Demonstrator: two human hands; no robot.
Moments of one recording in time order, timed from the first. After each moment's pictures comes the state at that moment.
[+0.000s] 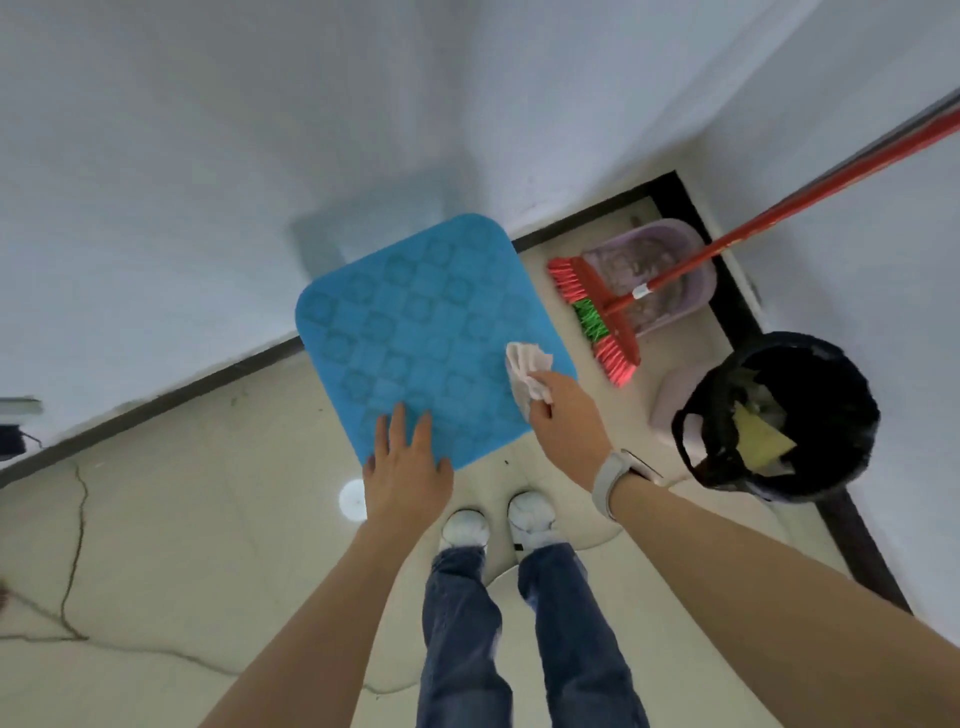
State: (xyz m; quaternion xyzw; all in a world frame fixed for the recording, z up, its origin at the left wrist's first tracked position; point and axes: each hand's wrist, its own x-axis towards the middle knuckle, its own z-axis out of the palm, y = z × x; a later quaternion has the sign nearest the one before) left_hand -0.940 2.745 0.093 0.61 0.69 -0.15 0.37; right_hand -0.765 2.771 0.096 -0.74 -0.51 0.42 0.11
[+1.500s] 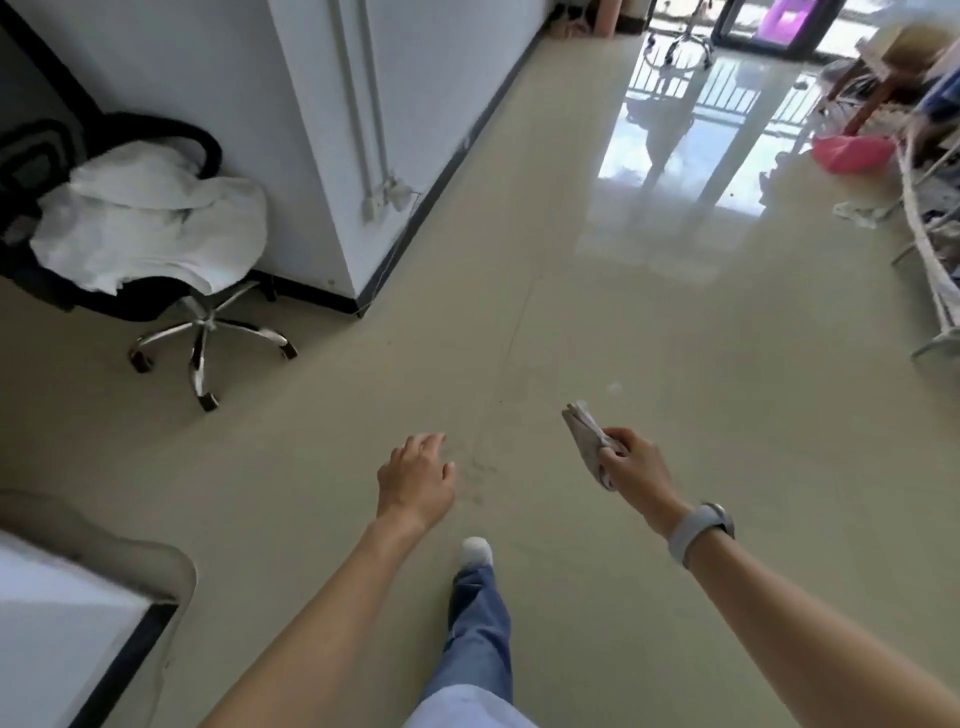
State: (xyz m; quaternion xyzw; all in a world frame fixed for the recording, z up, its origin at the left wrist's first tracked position) left_hand -0.428 1.661 0.367 0.88 -0.38 -0.25 0.12; right_hand -0.611 1.517 0.393 -0.69 0.57 -0.09 0.43
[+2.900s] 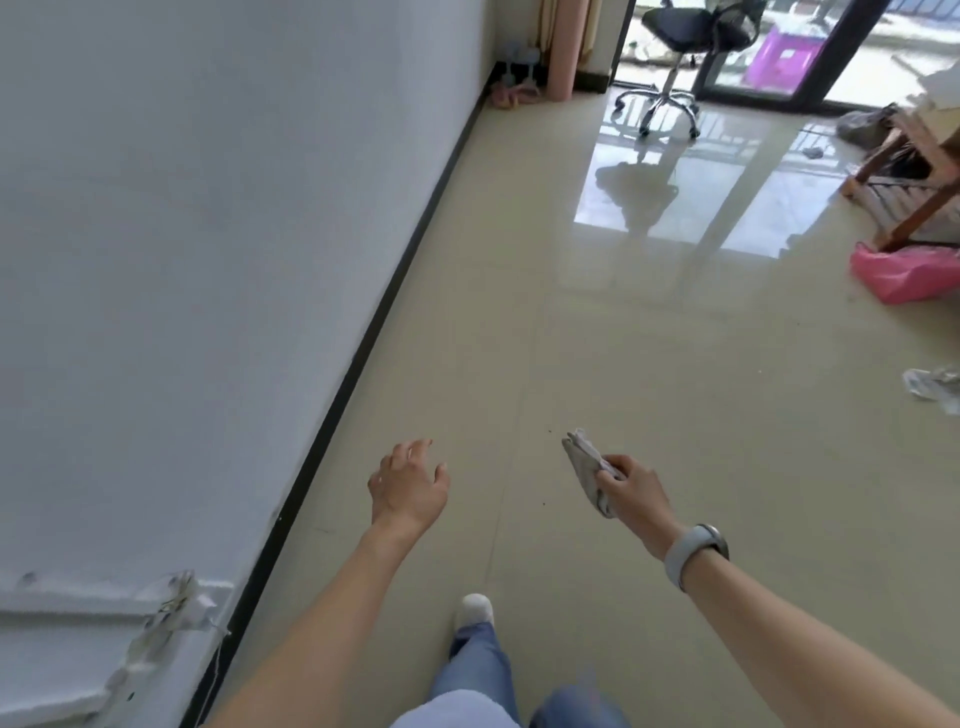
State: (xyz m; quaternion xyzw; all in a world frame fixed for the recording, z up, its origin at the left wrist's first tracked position) left_hand 0.126 0.462 0.369 0.89 -0.37 -0.26 0.12; right_hand -0.086 0.342 0.387 -0.64 0.61 -0.08 0.46
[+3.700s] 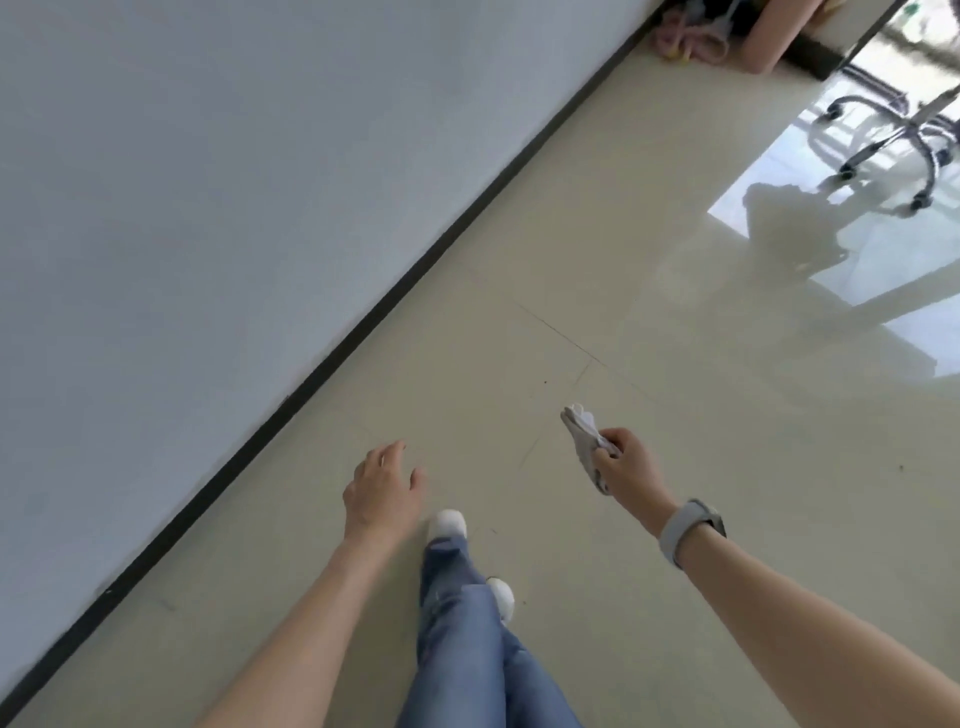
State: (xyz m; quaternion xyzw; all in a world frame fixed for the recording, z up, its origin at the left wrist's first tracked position) left_hand 0.345 -0.069 0.265 0.92 -0.13 -0.33 0.17; right_hand 0.218 -0.285 0.301 -0.72 0.52 0.11 0.45
